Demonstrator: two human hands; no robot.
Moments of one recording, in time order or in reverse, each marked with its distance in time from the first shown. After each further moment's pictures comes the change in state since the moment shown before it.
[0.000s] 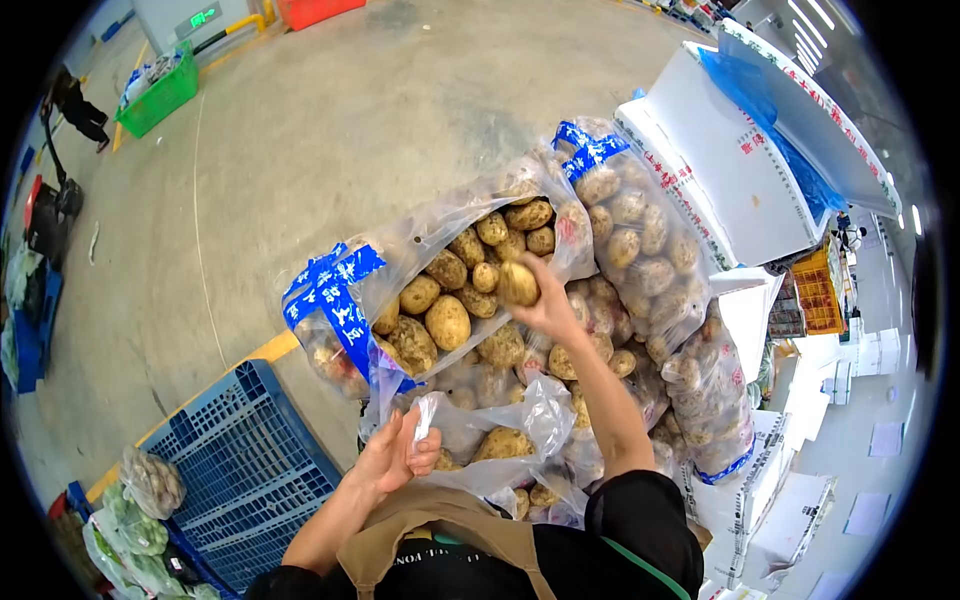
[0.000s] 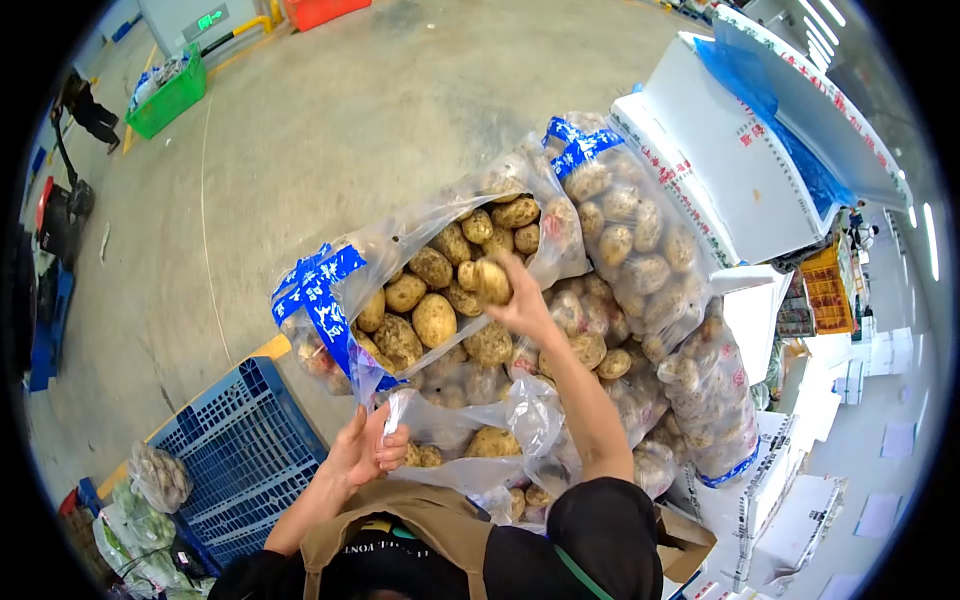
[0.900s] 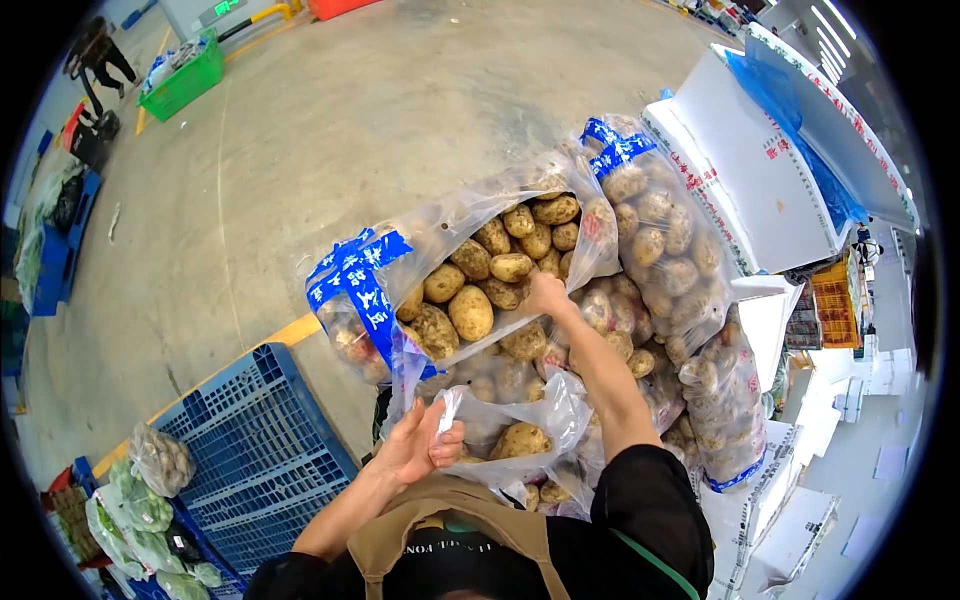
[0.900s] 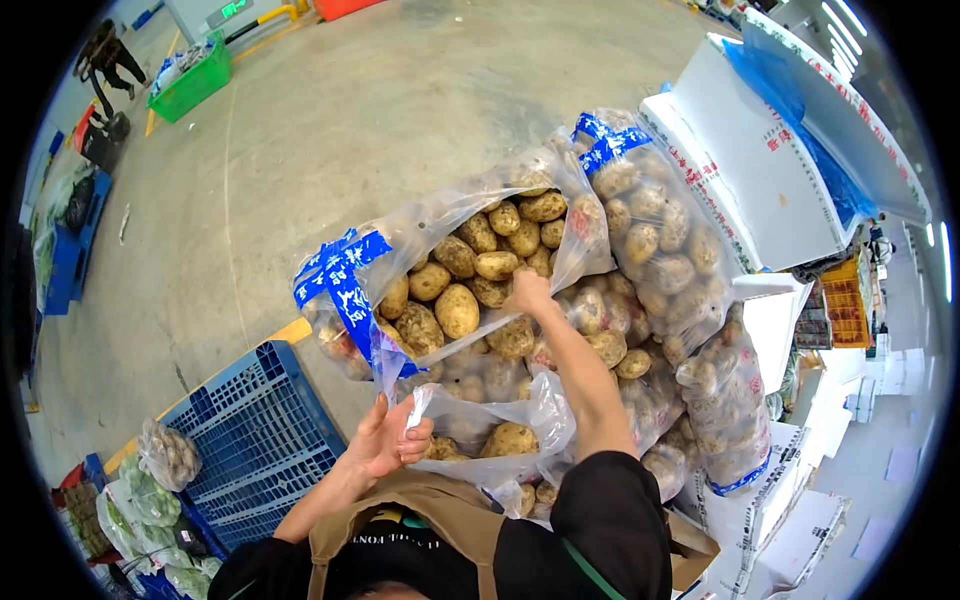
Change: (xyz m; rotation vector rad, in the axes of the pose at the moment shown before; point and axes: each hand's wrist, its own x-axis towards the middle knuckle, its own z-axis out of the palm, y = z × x) left_hand 0.000 -0.010 -0.005 -0.103 -0.089 -0.020; right_hand 0.026 0.114 0.061 -0.693 -0.424 0.403
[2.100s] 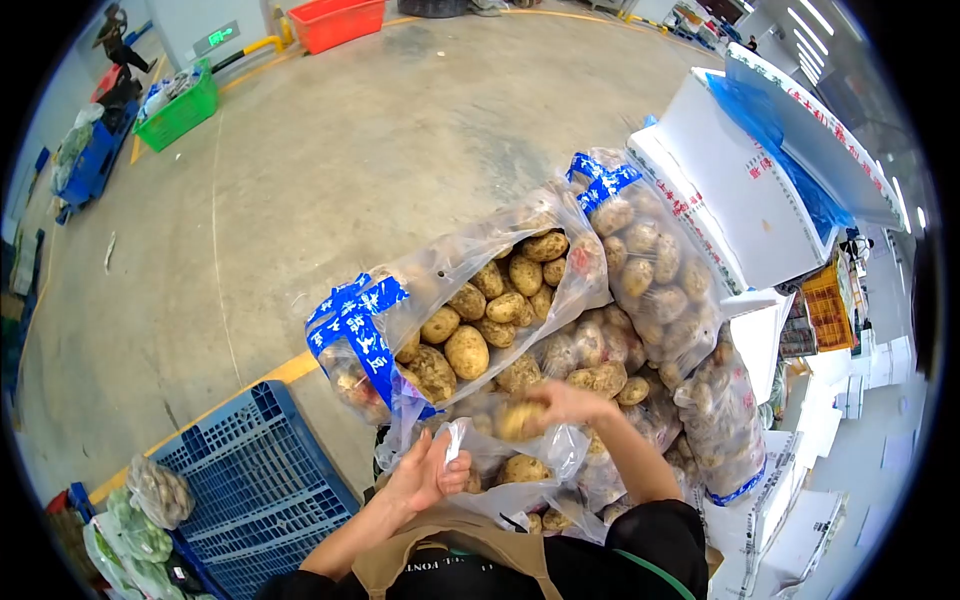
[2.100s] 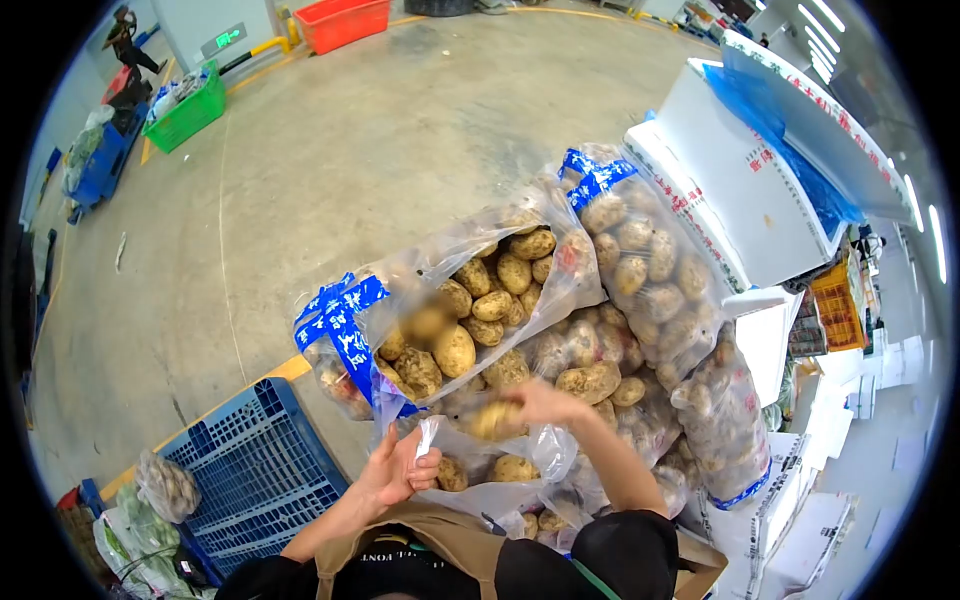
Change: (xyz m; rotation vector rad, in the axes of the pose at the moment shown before) left_hand 0.013 0.004 0.000 -0.024 0.056 -0.015; right_hand -0.149 -0.020 -0.060 0.593 -0.542 -0.380
